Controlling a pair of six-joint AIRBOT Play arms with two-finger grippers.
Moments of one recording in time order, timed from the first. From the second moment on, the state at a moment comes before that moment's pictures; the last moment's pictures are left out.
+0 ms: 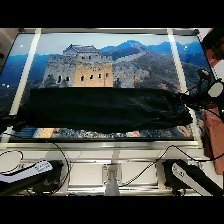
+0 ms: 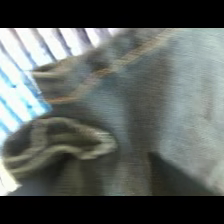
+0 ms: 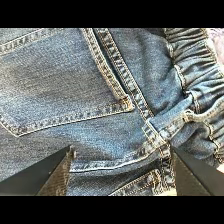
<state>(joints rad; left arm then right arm) 0.78 -1.34 0.71 1.06 -0.79 -1.54 -0.19 -1.06 0.99 -1.51 1.21 1.63</state>
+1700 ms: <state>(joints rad) 0.77 -0.91 0.88 0.21 -0.91 -0.80 0.53 -1.48 1.34 -0.86 0.39 1.60</state>
